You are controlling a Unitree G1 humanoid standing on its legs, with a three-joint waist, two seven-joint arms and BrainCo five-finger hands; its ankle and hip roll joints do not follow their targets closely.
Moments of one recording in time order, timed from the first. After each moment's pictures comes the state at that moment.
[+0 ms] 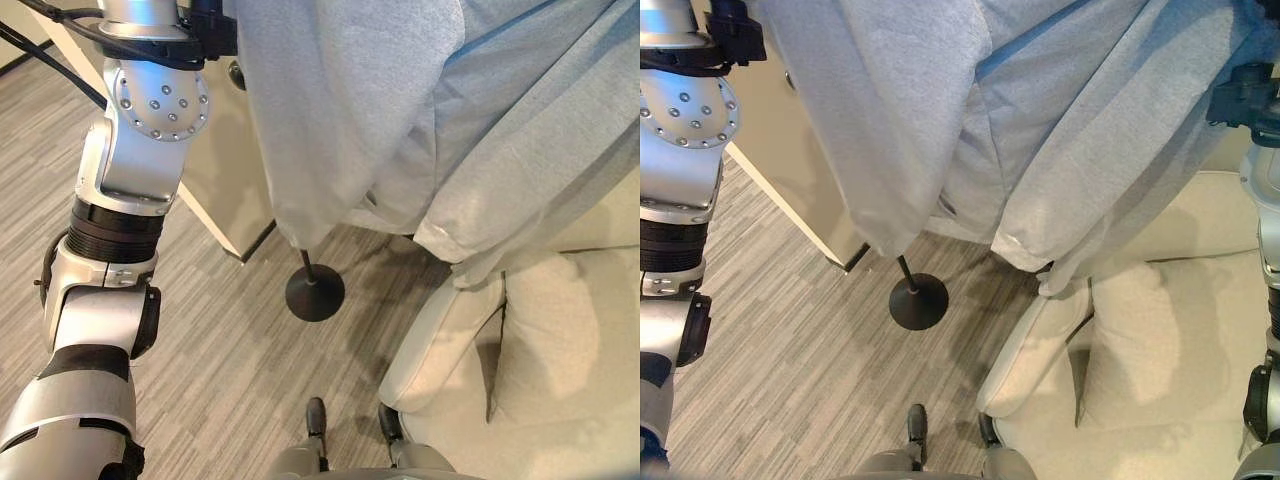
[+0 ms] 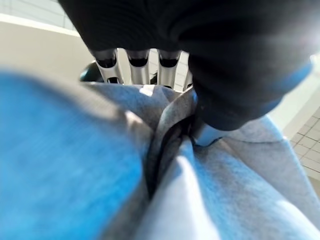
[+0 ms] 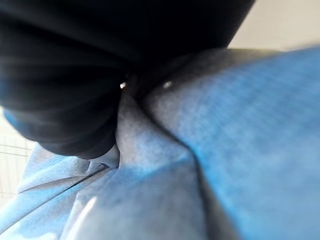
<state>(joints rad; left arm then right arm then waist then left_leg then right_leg) -1.09 0.73 -0.15 -0.05 0.26 -0.18 0.53 -0.70 -1.08 -0.12 -0.17 -0.12 -0.26 -0.39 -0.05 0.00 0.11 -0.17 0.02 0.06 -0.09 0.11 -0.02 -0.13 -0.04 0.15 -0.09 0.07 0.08</state>
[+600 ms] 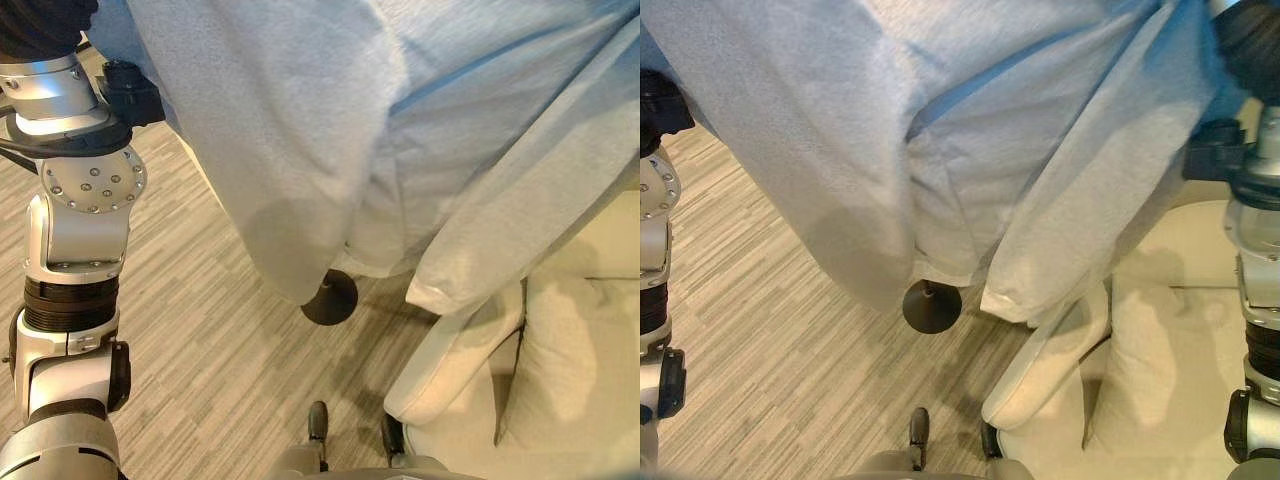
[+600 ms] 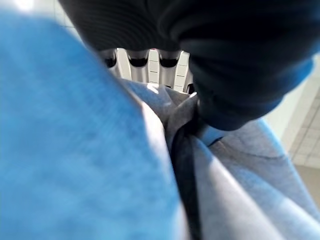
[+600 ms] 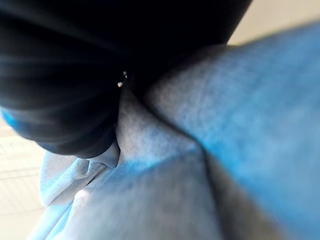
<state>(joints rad) -0.74 0.84 0.08 -0.18 0.26 -0.24 0.55 -0.60 -0.96 -0.10 -0.29 -0.01 -0.36 -0.25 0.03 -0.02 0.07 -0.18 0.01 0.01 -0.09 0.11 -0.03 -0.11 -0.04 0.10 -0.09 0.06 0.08</state>
